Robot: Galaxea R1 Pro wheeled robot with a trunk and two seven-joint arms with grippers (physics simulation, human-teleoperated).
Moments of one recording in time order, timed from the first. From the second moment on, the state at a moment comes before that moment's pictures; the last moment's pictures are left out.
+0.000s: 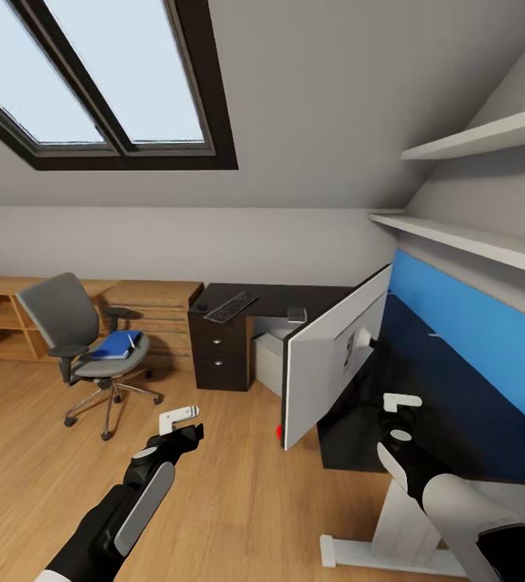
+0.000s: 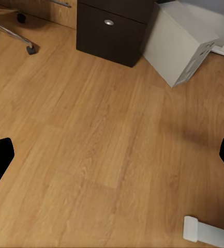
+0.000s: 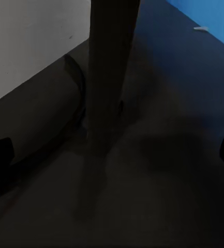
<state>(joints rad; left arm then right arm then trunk) -0.42 0.06 -0.33 -1.18 0.61 0.41 0.50 -0.80 -0.11 0.23 -0.30 -0.24 -0.15 -0.29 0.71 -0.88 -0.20</state>
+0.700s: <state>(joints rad) -0.42 0.07 -0.34 -1.17 0.60 0.41 0.50 -0.80 -0.11 0.23 -0.30 -0.24 -0.15 -0.29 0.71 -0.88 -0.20</state>
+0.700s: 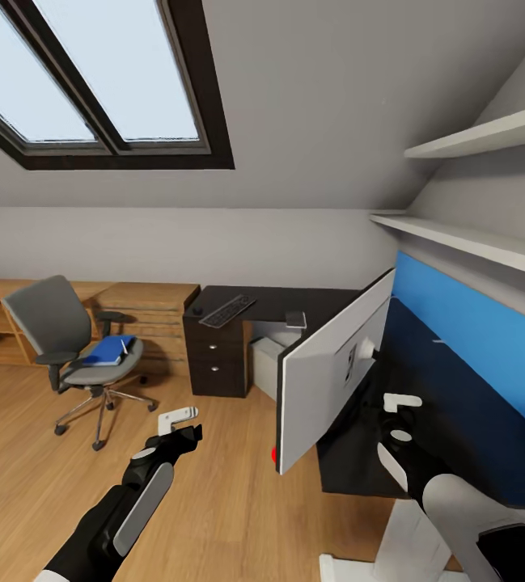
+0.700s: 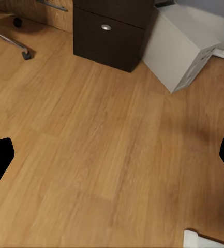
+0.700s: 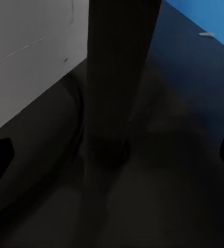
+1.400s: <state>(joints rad) -0.42 0.07 -0.34 -1.17 0.61 0.41 0.50 -0.80 -0.11 0.23 -0.28 -0.24 -0.14 -0.29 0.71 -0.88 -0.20</state>
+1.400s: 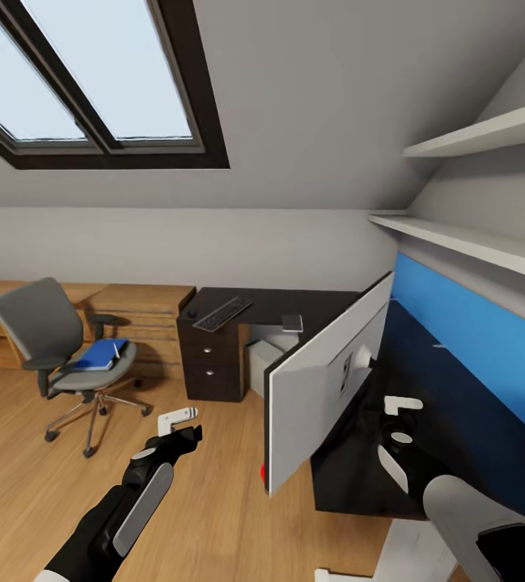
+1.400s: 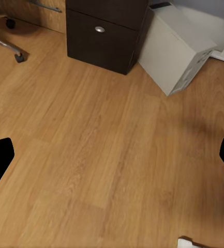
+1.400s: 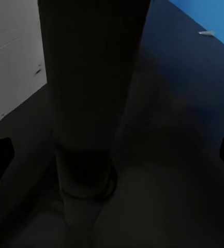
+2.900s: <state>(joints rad) -0.42 0.08 -0.34 -1.16 0.61 0.41 0.50 -0.80 -0.11 0.23 -0.28 -0.23 -0.15 -0.30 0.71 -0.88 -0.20</state>
